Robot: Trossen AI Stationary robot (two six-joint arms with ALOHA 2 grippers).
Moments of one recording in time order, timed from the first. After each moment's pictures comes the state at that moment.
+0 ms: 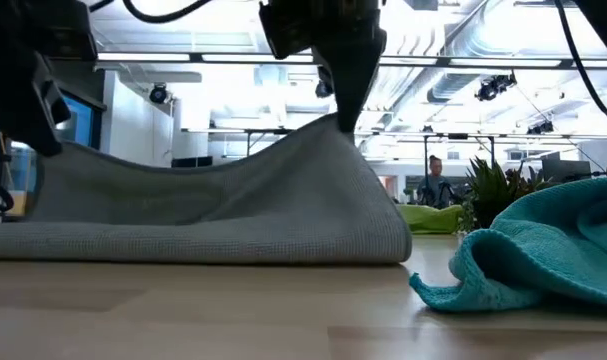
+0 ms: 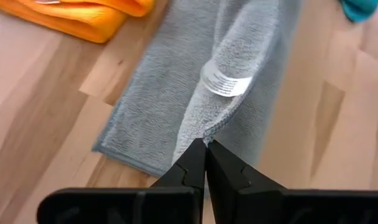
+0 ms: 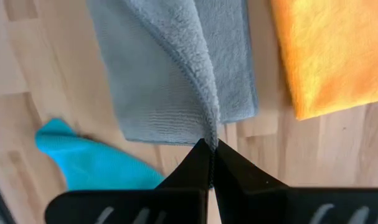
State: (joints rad) left arm -0.55 1.11 0.57 -0.53 -0.41 -1.03; right arm 0.15 2.18 2.05 -1.37 -0.08 0.27
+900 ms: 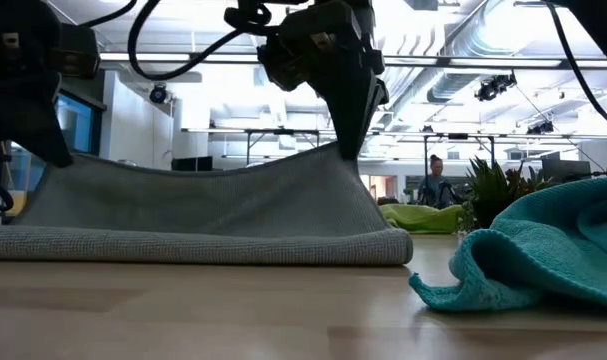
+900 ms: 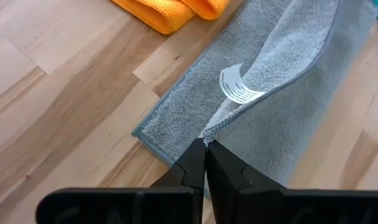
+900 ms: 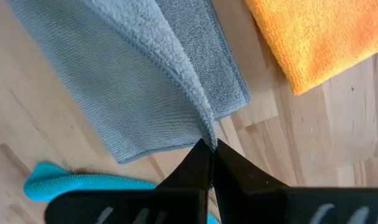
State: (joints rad) left arm -0.53 1.11 0.57 -0.63 -0.48 -1.31; right arm 0.14 2.23 2.05 -1.38 -0.04 0.53
